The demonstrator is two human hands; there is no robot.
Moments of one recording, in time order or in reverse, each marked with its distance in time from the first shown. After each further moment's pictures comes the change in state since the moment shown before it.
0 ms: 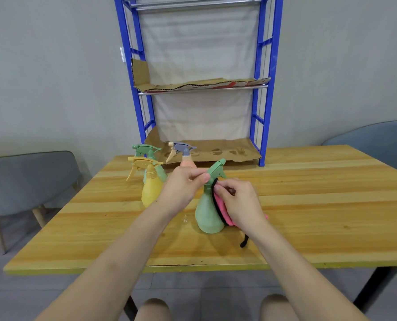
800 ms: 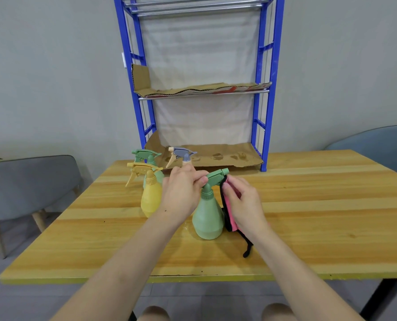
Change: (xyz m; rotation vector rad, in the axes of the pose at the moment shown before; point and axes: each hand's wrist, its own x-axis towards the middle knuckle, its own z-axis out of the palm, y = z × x) left_hand 0.005 0.012 0.009 0.429 0.180 -0.034; right_hand 0.019 0.031 0.009 0.200 0.100 -0.123
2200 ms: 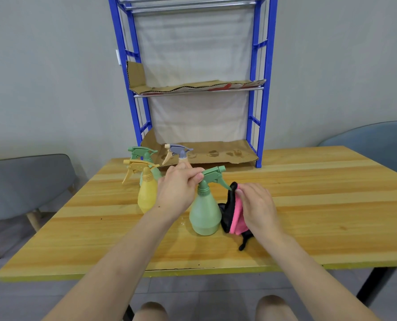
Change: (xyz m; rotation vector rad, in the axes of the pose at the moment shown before) left_hand -0.002 -0.005 -0.002 -0.036 -0.046 -0.016; right_hand -0.021 0.039 -0.038 -0.593 0.043 -0.248
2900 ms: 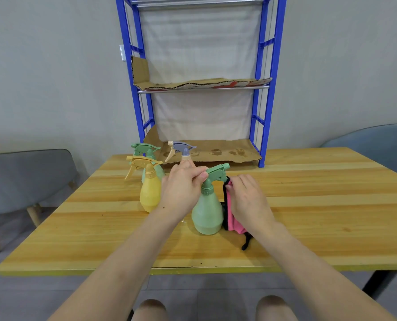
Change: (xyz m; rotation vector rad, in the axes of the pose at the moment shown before) left_hand -0.006 0.003 0.002 -0.002 0.039 0.010; right_hand 0.023 -0.017 0.019 -0.225 -0.020 -0.209
